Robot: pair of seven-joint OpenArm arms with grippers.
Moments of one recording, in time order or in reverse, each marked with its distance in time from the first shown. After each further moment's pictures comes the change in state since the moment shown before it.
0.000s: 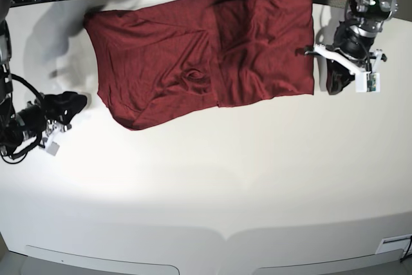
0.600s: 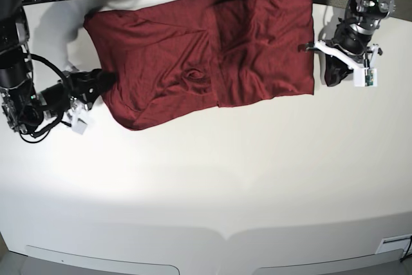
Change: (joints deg) left arm -1.0 0.1 -0.7 -5.2 -0.7 -1.6 -1.0; right arm -7.2 -5.3 0.2 0.4 8.9 0.5 -0.9
